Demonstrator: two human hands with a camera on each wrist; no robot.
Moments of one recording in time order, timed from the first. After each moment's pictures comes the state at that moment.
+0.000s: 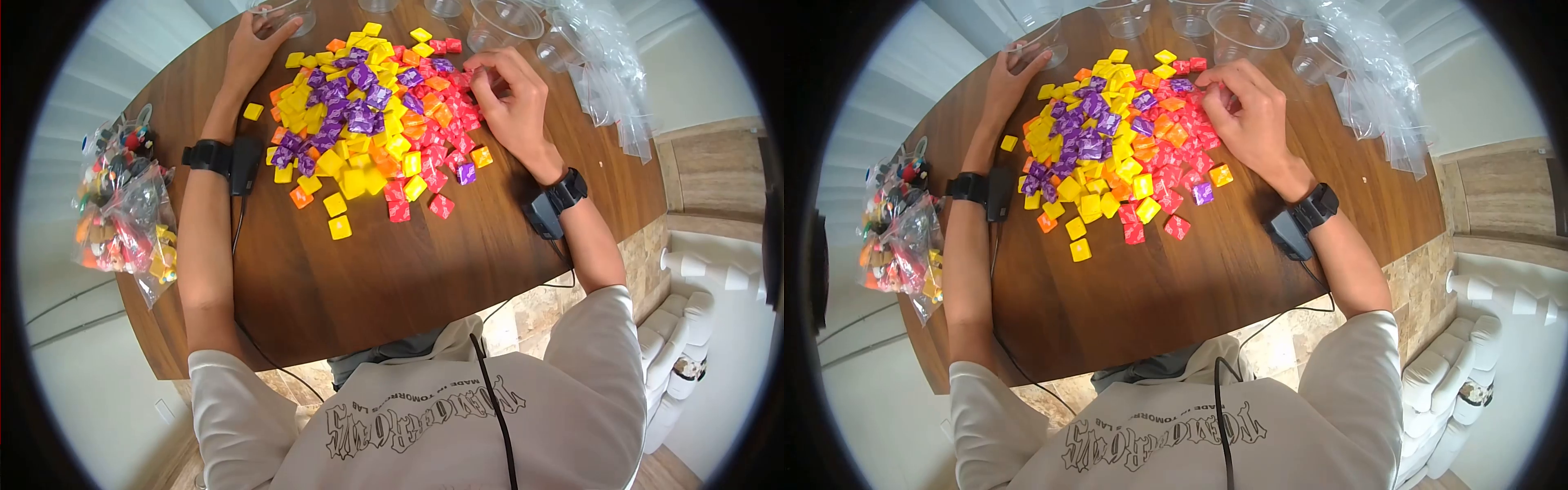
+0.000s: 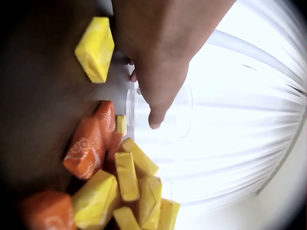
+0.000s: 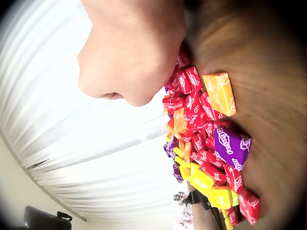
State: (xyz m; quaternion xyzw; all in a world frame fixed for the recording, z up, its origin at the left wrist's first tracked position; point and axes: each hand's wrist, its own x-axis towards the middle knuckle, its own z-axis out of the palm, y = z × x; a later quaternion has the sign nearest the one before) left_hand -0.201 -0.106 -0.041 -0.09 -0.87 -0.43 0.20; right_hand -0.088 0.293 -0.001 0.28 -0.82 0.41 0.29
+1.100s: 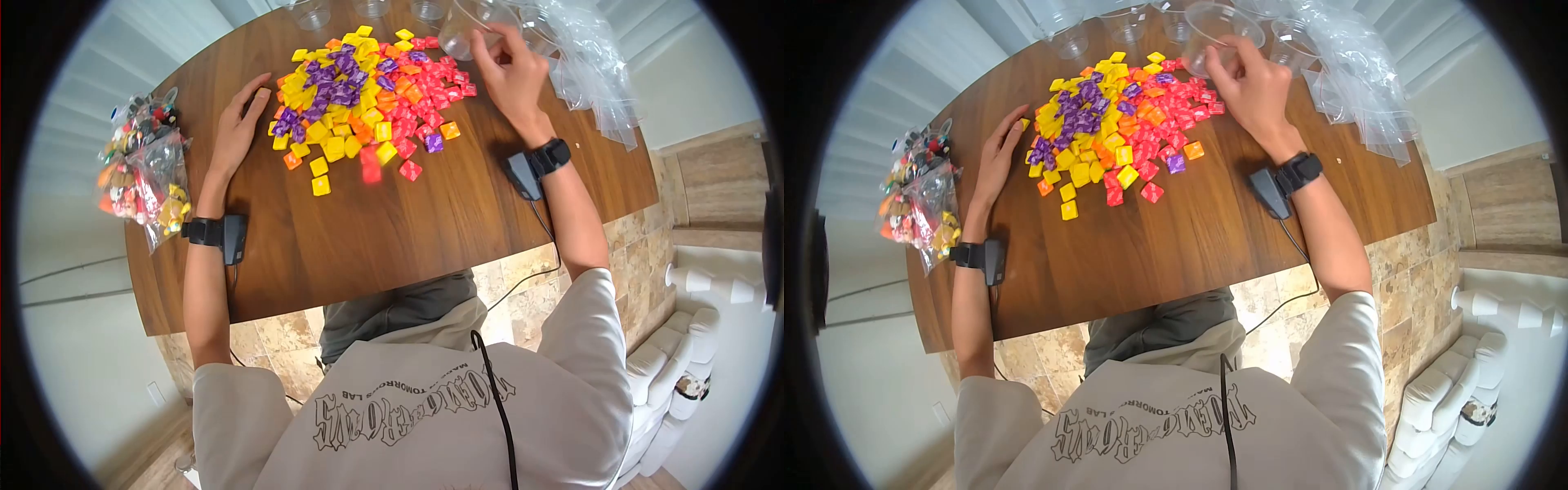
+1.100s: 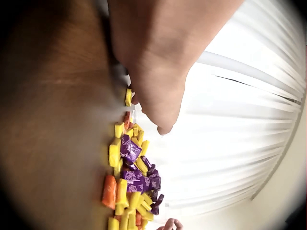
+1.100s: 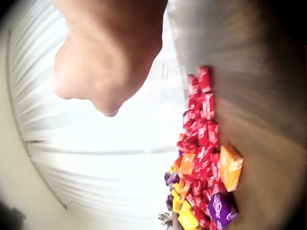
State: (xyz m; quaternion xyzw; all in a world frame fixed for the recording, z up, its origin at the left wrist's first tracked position) left_hand -0.021 -0.092 -0.015 -0.07 -0.88 -0.46 0.12; right_hand -0.096 0.324 0.017 0.22 -0.82 0.33 0.41
